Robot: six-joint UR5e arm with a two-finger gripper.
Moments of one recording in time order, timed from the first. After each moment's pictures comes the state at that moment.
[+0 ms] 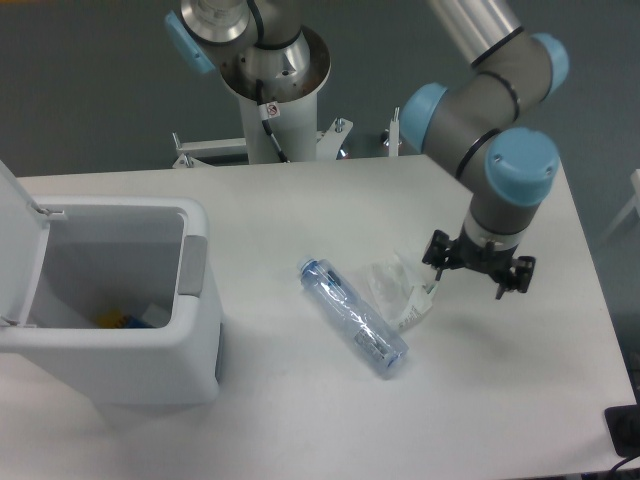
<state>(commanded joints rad) 2.63 -2.02 -1.68 -0.90 1.57 1.06</state>
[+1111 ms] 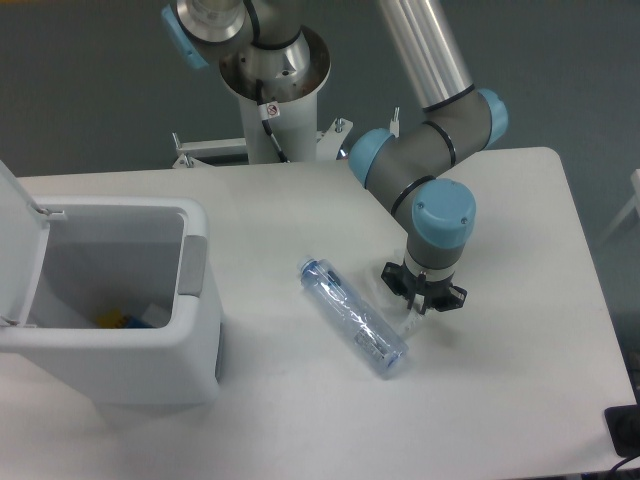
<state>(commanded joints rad) 2.59 -2.06 -1.71 -0.88 1.60 1.02</state>
